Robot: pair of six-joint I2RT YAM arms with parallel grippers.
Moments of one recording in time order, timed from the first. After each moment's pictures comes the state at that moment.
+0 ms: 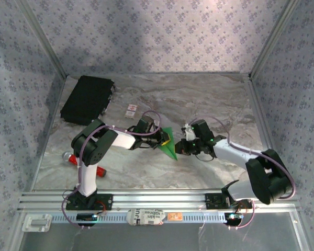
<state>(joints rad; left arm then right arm) -0.72 1.97 0.88 0.42 0.50 -1.24 0.51 1.38 0.61 -0.17 -0.58 0.54</state>
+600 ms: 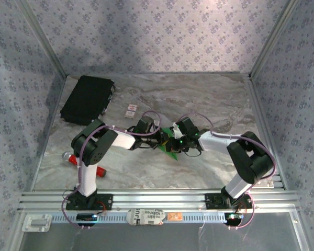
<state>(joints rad) -0.72 1.97 0.88 0.43 0.50 -1.24 0.62 1.62 0.76 -0.16 -0.47 0.55</state>
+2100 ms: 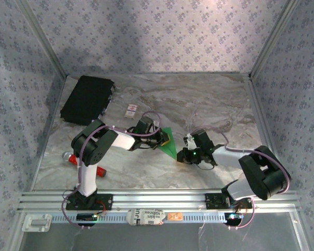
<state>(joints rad) -0.72 1.97 0.86 0.46 0.50 -1.24 0.52 1.40 0.41 0.00 -0.55 0.61</state>
